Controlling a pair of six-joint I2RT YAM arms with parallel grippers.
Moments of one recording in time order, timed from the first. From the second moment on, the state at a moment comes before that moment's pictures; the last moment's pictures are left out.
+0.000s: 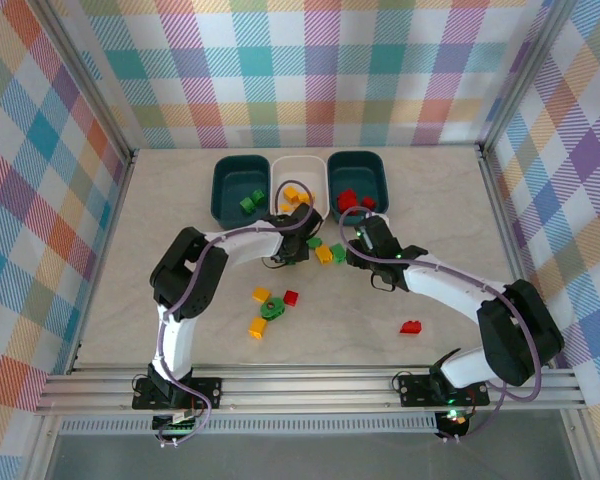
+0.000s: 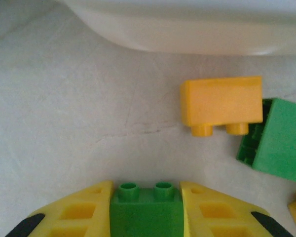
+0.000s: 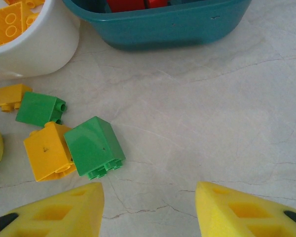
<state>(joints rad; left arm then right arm) -0.70 2.02 1.37 -0.58 -0.27 -0.71 0.59 1.42 0.80 -0.26 0.24 0.54</state>
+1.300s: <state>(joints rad) -0.24 2.29 2.10 -0.89 -0.04 -0.59 0.59 1.36 0.78 -0.24 0.11 0.55</state>
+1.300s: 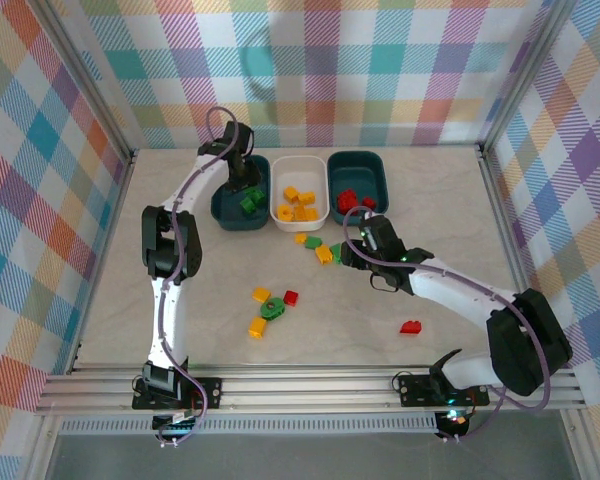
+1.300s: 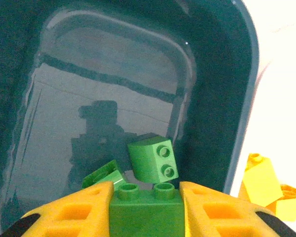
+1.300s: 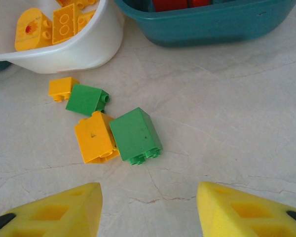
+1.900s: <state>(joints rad) -0.24 2.05 1.82 -0.82 -0.03 -0.59 1.02 1.49 0.97 -0.37 0.12 0.68</state>
